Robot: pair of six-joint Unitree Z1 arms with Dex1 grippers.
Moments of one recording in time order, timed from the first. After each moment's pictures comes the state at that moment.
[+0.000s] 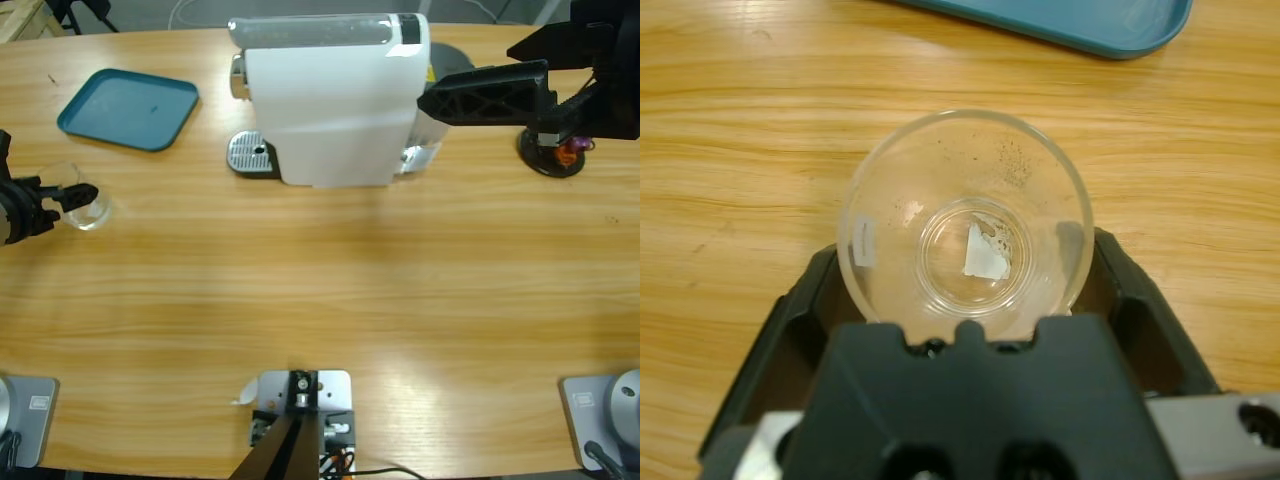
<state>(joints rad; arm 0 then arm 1) -0.76 1.44 -0.41 -0.02 0.54 -0.59 1.02 1.28 -1.10 0.46 -0.30 0.33</state>
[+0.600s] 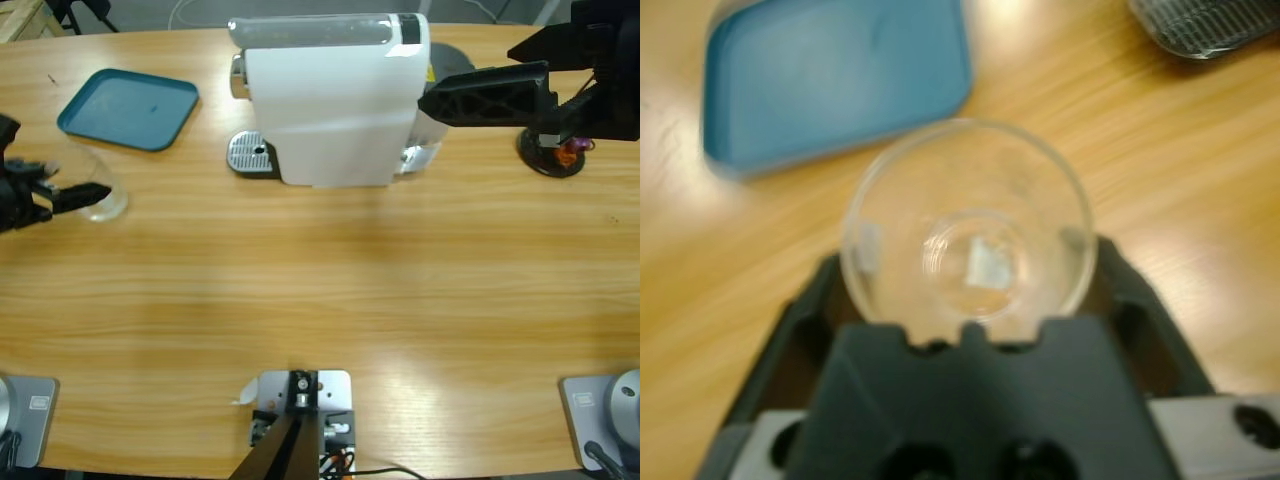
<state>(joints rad) -0.69 1.25 -0.47 -0.03 0.21 0.04 1.02 1.27 -1.10 0.47 -0.30 0.33</state>
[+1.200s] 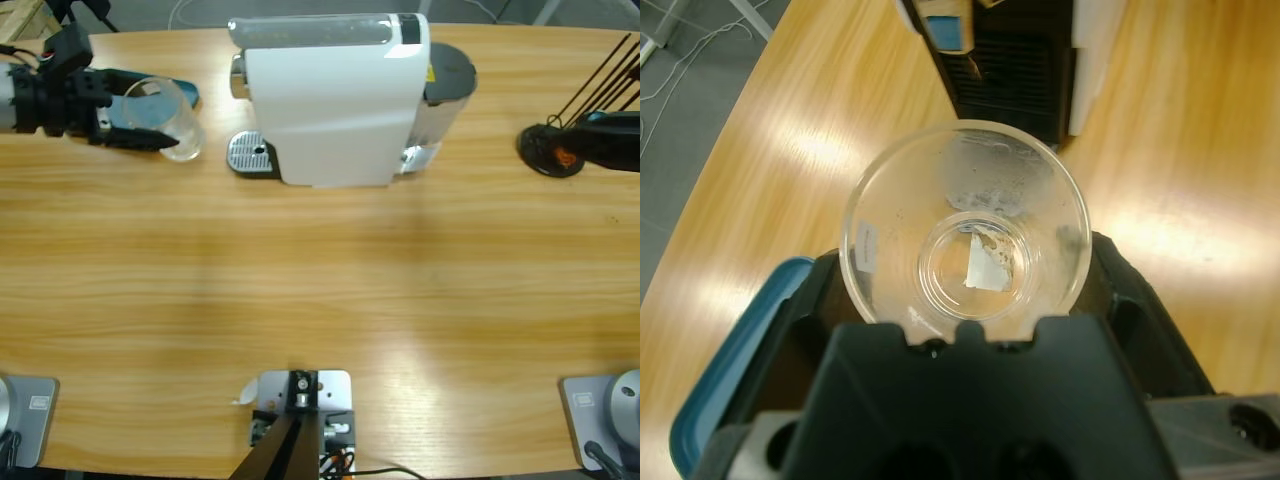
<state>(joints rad) -0.39 1.60 -0.80 -0.03 -0.52 0.80 1.02 1.07 -1.12 0.72 -0.30 0.27</state>
